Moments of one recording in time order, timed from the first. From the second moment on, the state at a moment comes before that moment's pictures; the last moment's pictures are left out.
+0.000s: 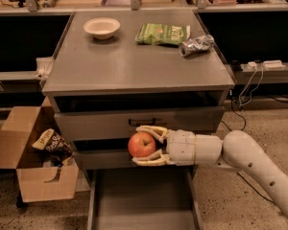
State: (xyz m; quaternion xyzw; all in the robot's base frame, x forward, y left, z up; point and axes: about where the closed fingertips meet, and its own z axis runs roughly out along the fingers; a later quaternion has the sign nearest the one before) arm 0.480 -0.012 0.730 -0.55 0.49 0.34 0.59
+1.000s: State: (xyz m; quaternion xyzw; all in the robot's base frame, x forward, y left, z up) arm 0.540 -0.072 0.827 -0.53 0.55 0.27 0.59
